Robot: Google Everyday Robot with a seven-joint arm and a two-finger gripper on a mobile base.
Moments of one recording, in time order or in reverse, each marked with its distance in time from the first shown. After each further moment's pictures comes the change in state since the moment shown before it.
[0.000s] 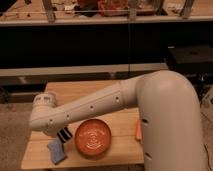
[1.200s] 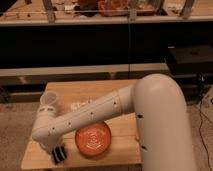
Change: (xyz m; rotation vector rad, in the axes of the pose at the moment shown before) arm -0.045 -0.059 0.039 0.160 -0.106 0.198
